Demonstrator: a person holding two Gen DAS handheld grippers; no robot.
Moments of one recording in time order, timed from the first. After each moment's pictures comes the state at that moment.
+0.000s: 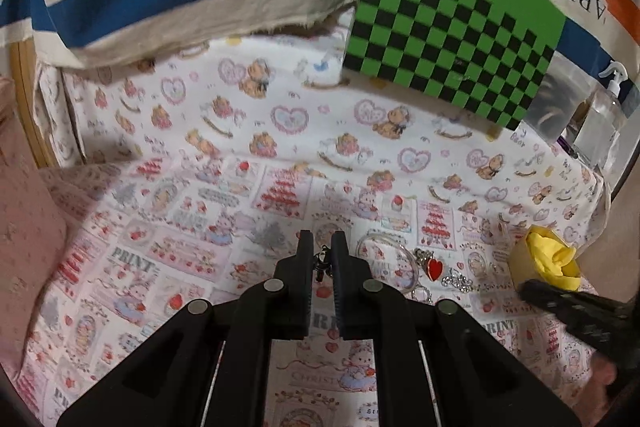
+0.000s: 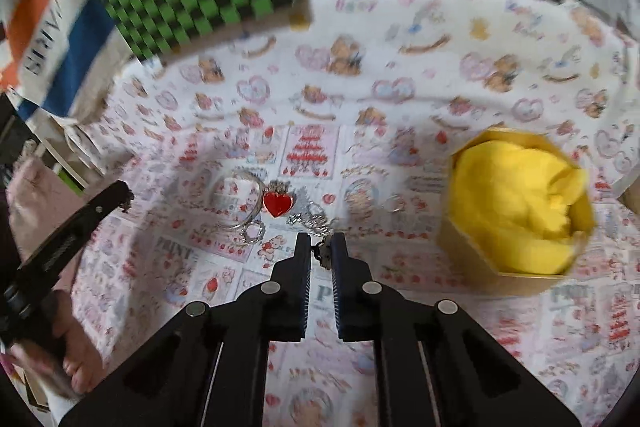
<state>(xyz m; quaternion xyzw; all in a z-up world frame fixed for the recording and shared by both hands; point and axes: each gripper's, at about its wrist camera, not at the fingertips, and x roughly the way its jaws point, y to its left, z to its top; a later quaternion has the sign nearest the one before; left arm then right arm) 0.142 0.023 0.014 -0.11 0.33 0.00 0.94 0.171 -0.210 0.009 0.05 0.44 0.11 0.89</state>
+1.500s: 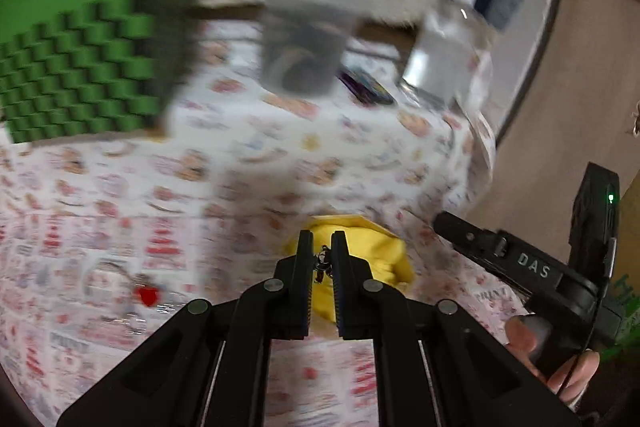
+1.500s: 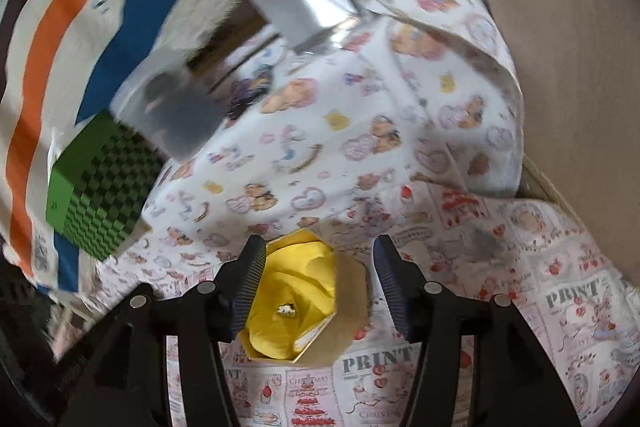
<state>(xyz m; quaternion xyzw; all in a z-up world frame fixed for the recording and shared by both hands) 0.174 -0.217 0.070 -0.05 0.37 -0.21 0.91 0.165 -0.435 0.033 0.29 0.33 0.00 0.90</state>
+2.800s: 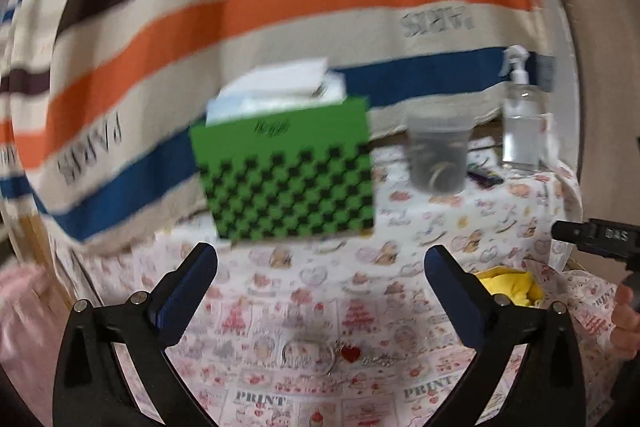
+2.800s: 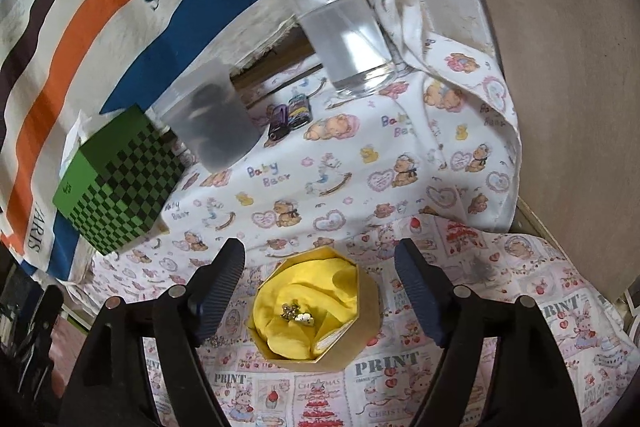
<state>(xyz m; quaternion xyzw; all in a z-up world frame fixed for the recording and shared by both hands) 0.110 -0.101 0.110 0.06 0.15 -0.02 0.99 0.142 -0.398 0.063 0.22 0.27 -0.01 0.94</state>
